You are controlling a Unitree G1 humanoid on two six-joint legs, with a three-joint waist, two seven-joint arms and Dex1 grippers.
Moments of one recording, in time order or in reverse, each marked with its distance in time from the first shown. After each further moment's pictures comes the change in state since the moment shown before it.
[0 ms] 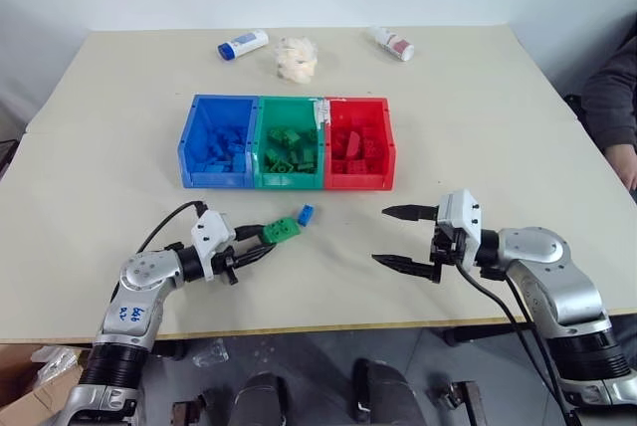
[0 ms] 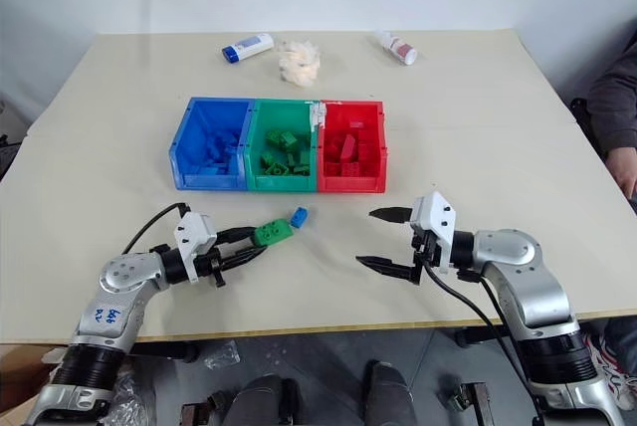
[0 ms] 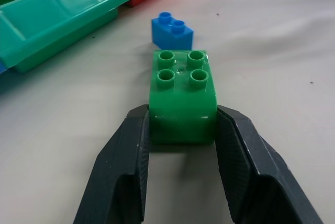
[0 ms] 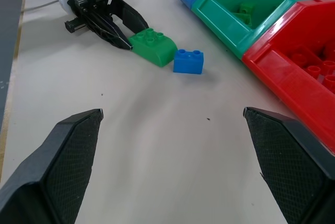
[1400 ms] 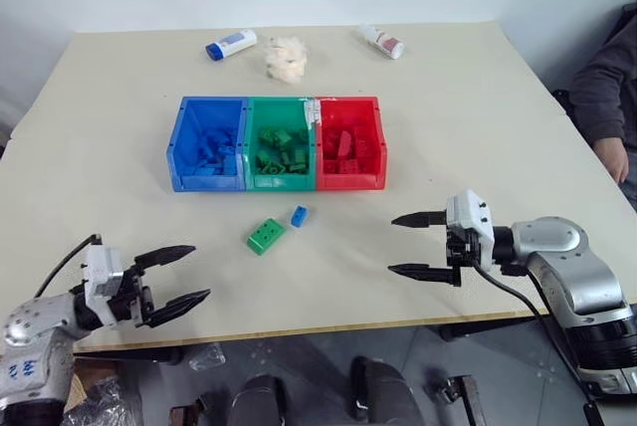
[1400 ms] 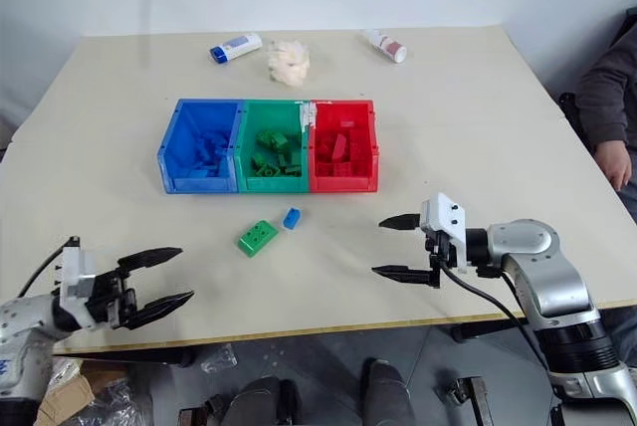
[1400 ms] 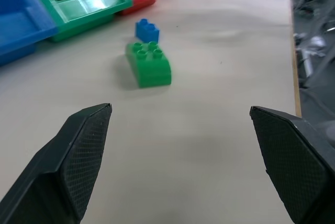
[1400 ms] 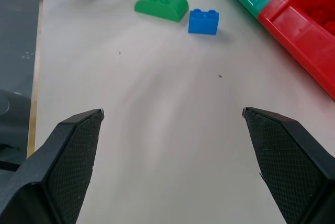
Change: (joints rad) left arm 0.322 0.154 0.361 -0.047 -0.296 -0.047 -0.373; right arm -0.049 -0.096 0.015 0.049 -0.013 0.048 0.145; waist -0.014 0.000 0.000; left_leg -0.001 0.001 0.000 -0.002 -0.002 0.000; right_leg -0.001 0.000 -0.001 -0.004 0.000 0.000
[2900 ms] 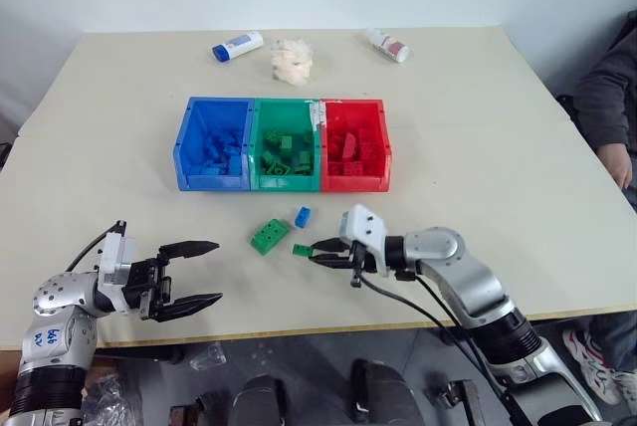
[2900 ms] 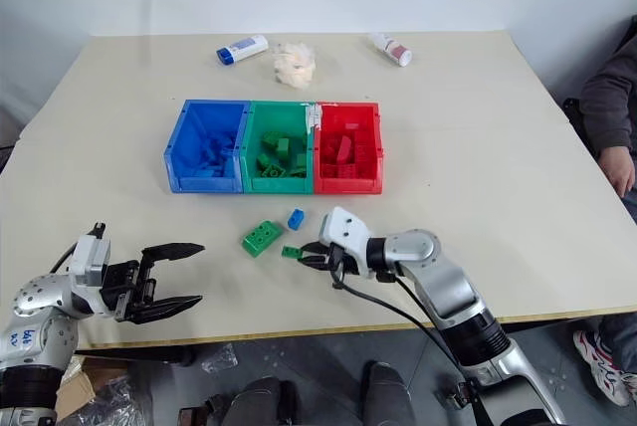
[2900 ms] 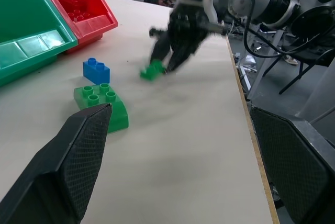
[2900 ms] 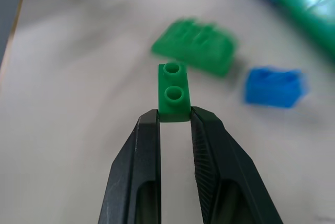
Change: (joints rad) left arm -0.207 -0.006 -0.138 0.172 -0.071 -0.016 -0.239; right arm -0.203 0.337 0.253 -0.027 -0.184 0.160 -0.310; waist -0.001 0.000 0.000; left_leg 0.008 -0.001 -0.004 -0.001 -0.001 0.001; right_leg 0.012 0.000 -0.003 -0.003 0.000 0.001
